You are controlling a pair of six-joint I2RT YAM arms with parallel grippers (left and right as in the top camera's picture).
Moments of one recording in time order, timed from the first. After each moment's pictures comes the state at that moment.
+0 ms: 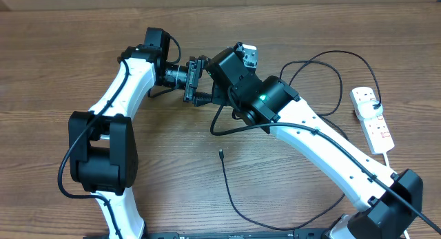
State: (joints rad) left arm -0.15 2.03 1.55 -0.87 1.37 -1.10; right arm 0.74 1.71 1.60 -0.86 0.26 0.80
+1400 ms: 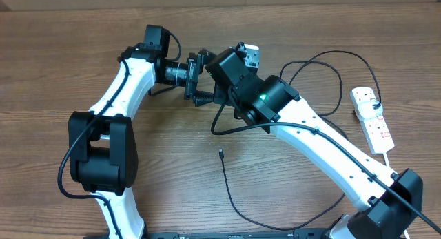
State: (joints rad) left arm -0.15 2.03 1.55 -0.78 1.41 -1.09; right arm 0.74 1.71 1.60 -0.87 0.30 0.81
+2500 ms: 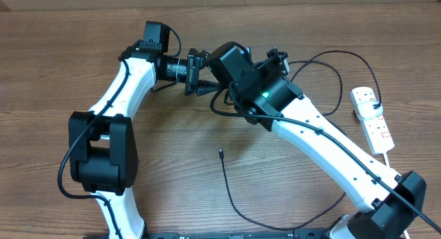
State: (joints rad) left arm -0.16 2.03 1.55 -0.70 1.45 -1.17; right arm 0.74 1.71 1.65 -0.87 0.47 1.73
